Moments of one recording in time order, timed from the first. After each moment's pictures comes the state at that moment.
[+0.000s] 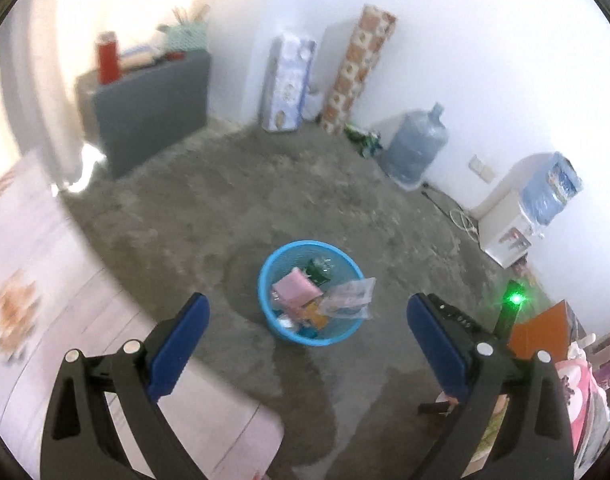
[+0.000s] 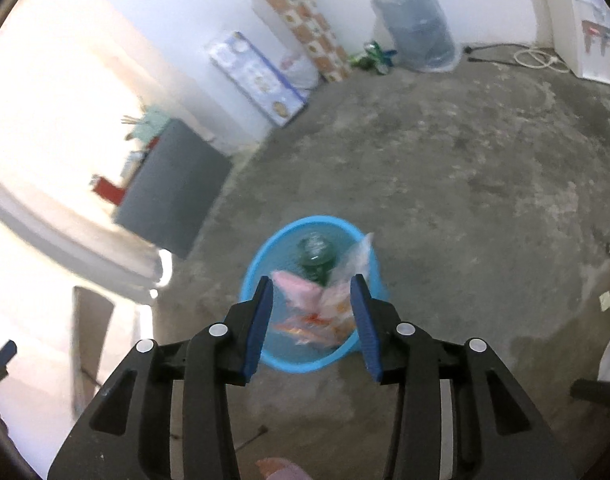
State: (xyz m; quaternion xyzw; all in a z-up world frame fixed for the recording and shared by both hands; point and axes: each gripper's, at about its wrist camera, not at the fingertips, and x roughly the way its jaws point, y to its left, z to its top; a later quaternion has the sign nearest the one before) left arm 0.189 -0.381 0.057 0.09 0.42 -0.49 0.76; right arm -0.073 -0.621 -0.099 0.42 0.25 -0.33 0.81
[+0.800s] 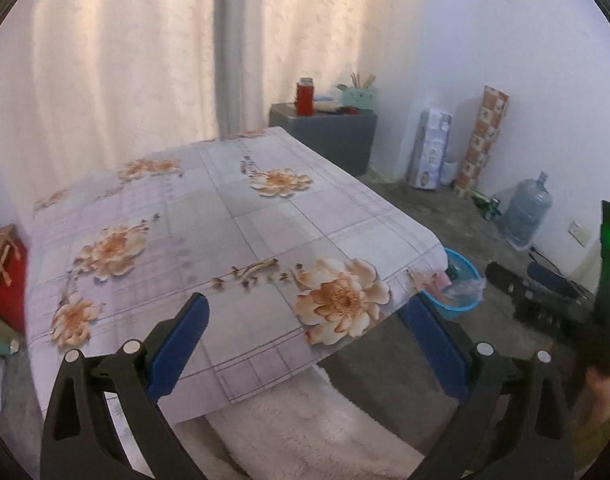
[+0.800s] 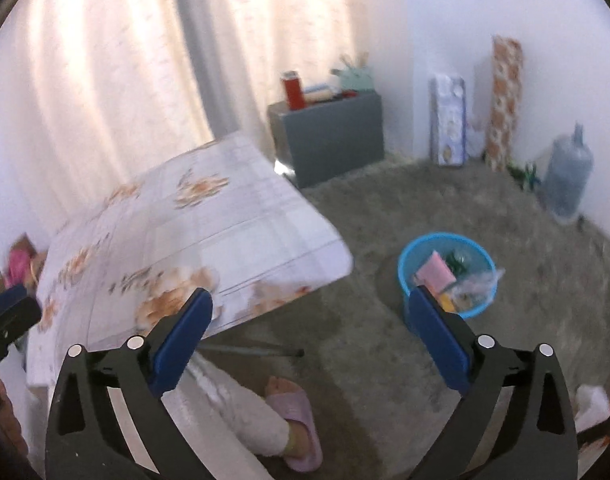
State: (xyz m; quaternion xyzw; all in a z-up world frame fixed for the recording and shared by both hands) left arm 0.063 -0.068 0.040 0.04 0.33 -0.26 0.91; right arm -0.018 -0.308 0.020 0.10 0.31 -0.16 0.93
